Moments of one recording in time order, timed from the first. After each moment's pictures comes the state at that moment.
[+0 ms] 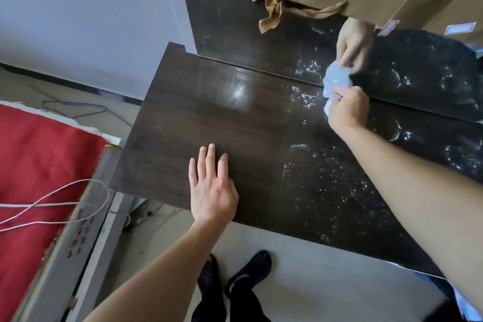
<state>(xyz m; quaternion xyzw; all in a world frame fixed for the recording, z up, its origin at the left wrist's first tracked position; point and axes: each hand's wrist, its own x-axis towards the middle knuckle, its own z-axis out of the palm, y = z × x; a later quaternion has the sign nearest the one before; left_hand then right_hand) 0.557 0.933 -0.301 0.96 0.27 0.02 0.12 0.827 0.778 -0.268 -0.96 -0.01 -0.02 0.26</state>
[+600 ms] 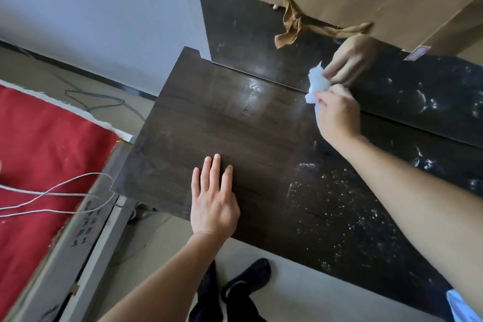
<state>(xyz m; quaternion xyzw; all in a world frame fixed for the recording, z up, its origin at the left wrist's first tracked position) 0.560 0.931 -0.300 0.95 0.27 0.03 0.11 0.834 0.819 -0.265 -0.94 -0.25 -0.05 0.22</state>
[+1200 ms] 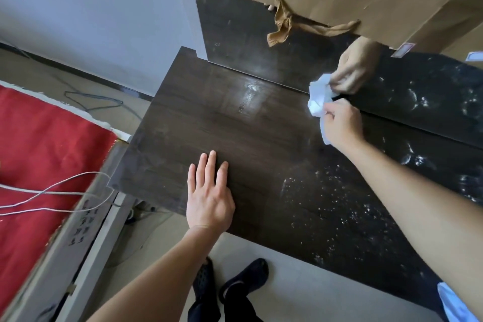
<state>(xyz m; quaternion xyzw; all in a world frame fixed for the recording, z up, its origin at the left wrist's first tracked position) 0.561 0.930 -0.298 0.95 0.28 0.03 0.12 0.836 0.790 -0.270 -0.96 -0.17 0.06 0.20</state>
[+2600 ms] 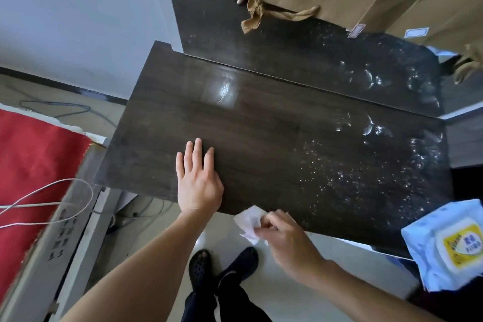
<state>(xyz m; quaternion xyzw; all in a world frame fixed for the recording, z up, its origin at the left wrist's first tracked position) 0.557 0.935 -0.303 0.95 0.26 0.05 0.14 0.563 0.713 -0.277 -0.85 -0.43 0.19 0.22</state>
